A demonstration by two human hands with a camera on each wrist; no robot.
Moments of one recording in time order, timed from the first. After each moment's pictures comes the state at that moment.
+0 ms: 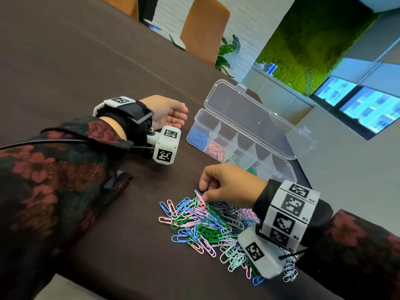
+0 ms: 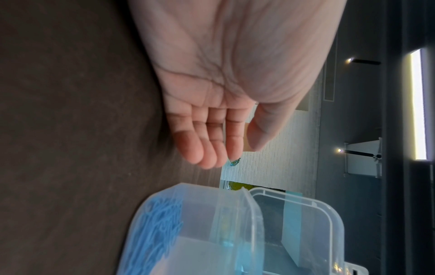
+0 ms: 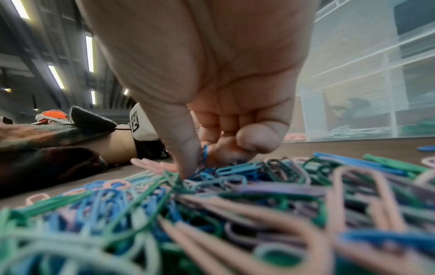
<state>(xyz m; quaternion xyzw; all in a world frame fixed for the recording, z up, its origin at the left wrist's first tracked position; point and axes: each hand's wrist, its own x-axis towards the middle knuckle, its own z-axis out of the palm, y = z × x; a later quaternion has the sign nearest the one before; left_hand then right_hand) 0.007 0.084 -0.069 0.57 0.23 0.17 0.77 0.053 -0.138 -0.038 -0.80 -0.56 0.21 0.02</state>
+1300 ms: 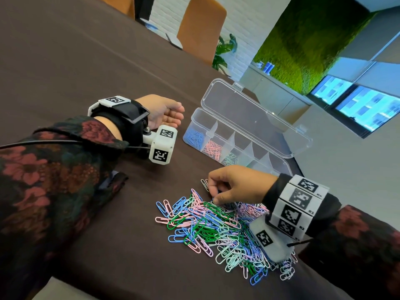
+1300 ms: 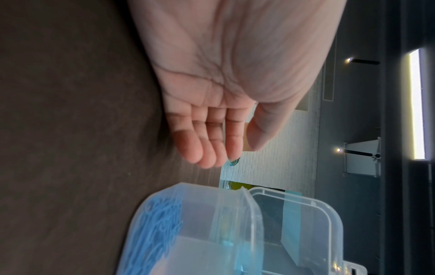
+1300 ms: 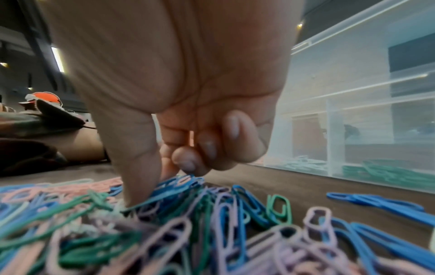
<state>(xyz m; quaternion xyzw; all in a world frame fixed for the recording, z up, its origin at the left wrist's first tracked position) 0.008 0.083 -0.068 0.57 0.23 0.18 0.77 0.083 -0.149 -0.031 -0.77 -0.59 0.24 -0.06</state>
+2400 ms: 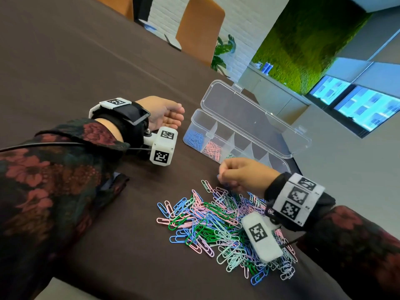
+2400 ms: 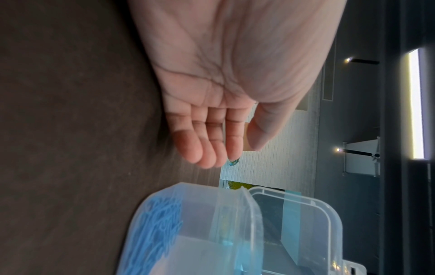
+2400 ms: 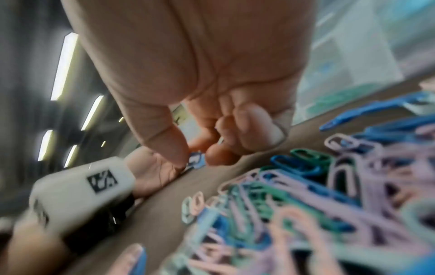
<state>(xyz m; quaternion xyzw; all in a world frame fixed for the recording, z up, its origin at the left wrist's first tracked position) 0.006 0.083 -0.068 0.57 0.23 0.18 0.77 0.092 -0.152 -0.033 -0.83 -0.38 0.33 0.23</state>
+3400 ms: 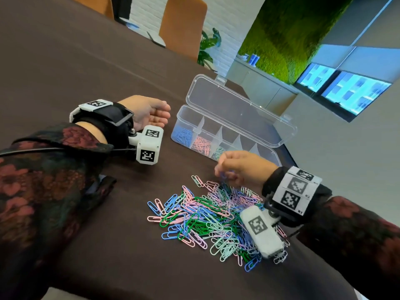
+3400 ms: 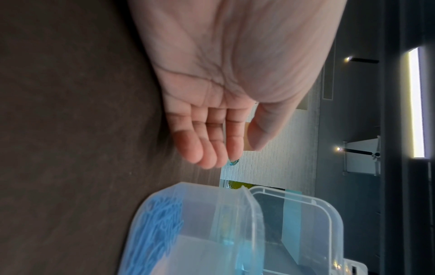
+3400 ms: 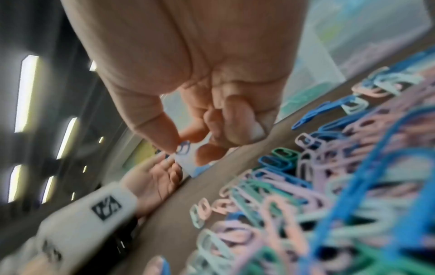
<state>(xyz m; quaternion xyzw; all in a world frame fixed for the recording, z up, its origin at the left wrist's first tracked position) 0.009 0.085 -0.069 0.58 0.22 0.17 0.76 0.086 -0.167 -0.028 -0.81 -0.31 0.34 0.36</state>
